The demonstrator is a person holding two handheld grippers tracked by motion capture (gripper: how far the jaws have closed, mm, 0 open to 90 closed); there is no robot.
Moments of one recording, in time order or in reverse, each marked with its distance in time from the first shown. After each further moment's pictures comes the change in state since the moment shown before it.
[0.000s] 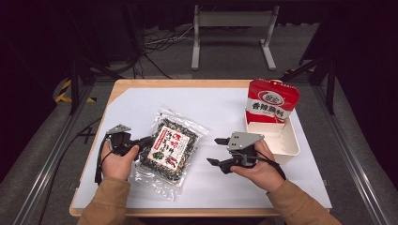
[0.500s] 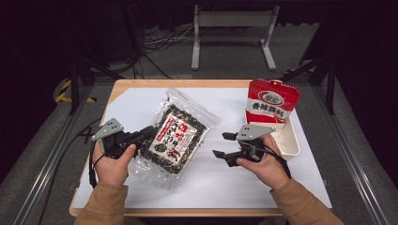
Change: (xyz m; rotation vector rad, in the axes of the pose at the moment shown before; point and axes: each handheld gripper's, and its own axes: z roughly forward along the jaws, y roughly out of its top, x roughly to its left) left arm -0.041 0.020 -0.038 -0.238 -0.094 0.180; right arm -0.015 0.001 -0.017 -0.039 -0.042 0.149
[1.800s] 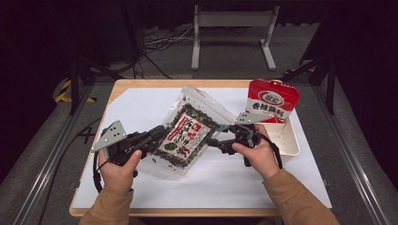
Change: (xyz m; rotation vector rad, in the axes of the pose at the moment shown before) left arm -0.027 0.005 0.003 -0.132 -0.177 0.101; right arm -0.024 0.011 0.023 -0.123 0.113 0.201
